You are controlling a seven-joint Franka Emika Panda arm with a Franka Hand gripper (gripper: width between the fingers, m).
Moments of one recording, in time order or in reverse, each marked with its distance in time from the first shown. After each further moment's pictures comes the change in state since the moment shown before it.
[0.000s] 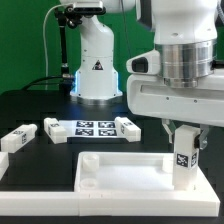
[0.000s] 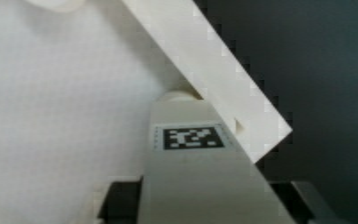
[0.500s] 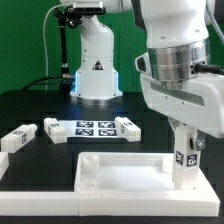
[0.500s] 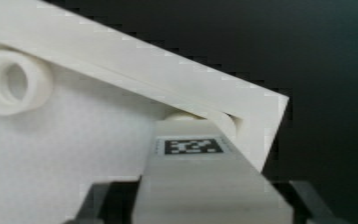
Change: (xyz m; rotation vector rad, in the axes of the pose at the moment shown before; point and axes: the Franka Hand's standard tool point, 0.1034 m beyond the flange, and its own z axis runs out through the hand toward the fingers) arm -0.005 -0.001 0.002 0.039 -0.054 0.462
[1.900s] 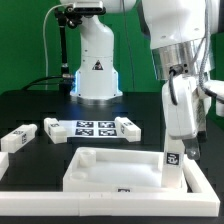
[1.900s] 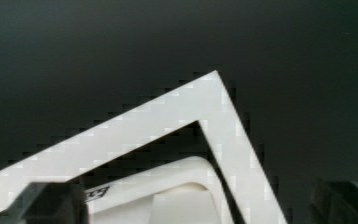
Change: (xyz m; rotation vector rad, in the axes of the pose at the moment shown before) arm -0.005 -0.014 0.004 0.168 -0.019 0.716
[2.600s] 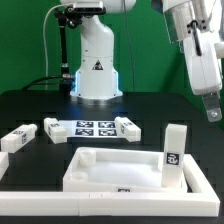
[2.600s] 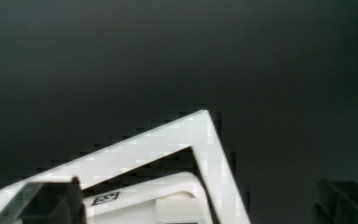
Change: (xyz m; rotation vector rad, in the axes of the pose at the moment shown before) arm -0.033 0.005 -0.048 0.041 -0.045 -0.085
